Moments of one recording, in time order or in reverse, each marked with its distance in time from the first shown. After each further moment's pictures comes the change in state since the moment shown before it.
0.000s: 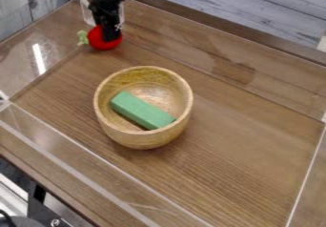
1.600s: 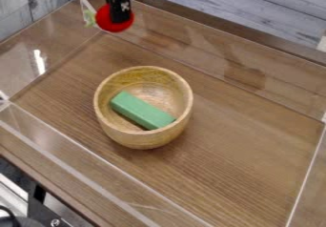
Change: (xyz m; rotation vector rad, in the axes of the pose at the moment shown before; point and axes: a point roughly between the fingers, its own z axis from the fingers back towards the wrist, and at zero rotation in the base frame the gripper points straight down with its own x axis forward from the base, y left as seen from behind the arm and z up) arm 0.003 -0.031 0.039 -0.028 0.018 -0.174
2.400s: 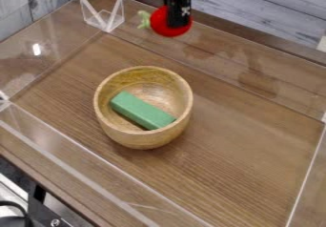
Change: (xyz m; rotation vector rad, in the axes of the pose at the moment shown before) arm 0.080 -0.091 0.028 -0.008 -0.016 -0.188
